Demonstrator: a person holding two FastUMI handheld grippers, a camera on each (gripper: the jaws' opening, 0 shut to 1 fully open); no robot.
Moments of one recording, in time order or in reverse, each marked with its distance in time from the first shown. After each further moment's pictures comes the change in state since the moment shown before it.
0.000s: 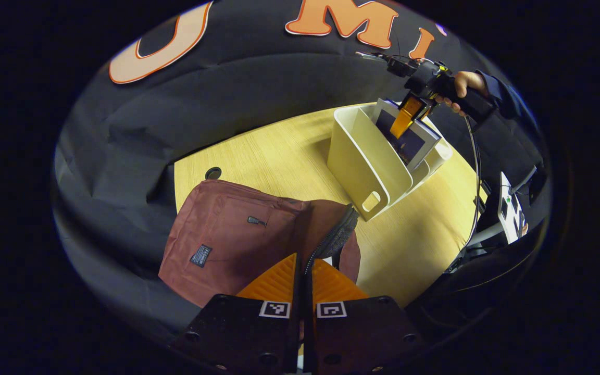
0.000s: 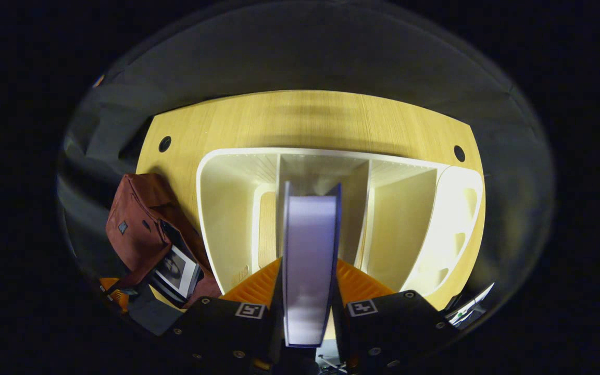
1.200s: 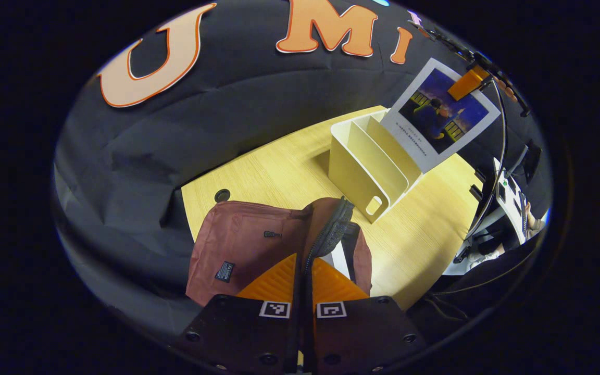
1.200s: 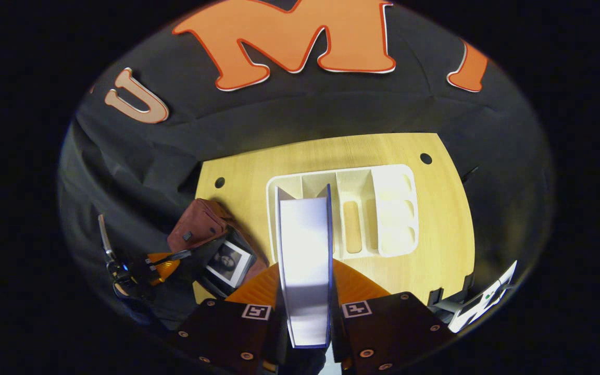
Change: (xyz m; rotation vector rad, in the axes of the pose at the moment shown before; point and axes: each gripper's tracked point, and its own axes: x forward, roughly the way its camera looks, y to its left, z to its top) left arm -0.034 0.029 0.013 0.118 -0.077 -0.007; right arm -0.215 -0.002 -0.071 0.124 -0.291 0.153
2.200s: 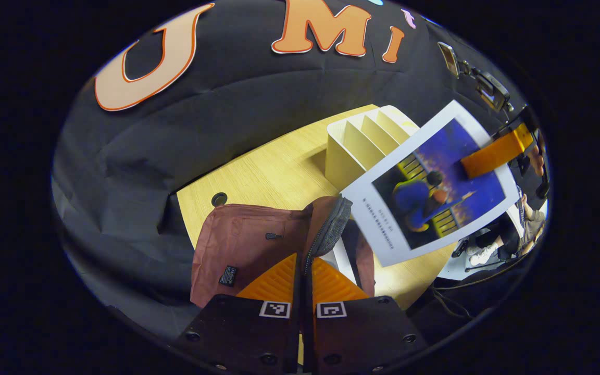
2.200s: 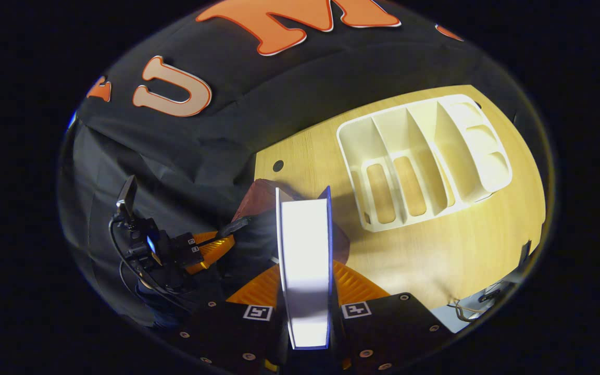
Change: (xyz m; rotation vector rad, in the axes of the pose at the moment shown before) left arm 0.000 0.008 -0.001 0.037 -0.006 -0.037; right arm 0.069 0.140 -0.126 0.191 0.029 0.334
